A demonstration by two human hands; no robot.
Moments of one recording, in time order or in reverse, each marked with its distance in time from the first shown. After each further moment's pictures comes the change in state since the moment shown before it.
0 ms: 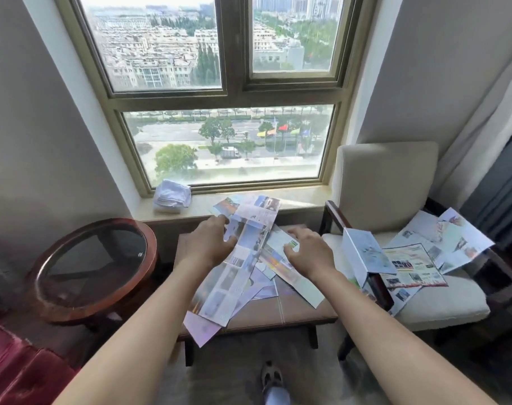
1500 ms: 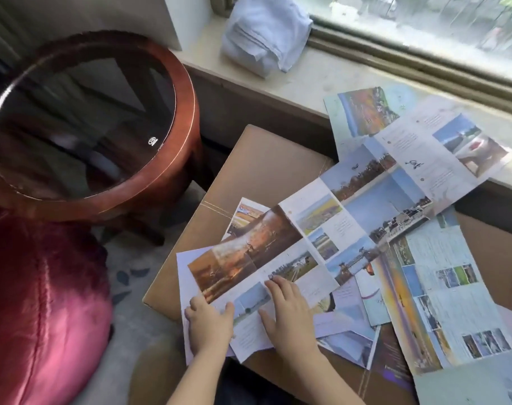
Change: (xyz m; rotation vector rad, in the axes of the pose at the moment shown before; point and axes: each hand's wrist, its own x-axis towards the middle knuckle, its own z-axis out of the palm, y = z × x) left_hand 0.039 -0.239 0.423 -0.348 -0.197 -1.565; right_hand 0.155 0.092 0.504 -0.108 -0.784 -0.415
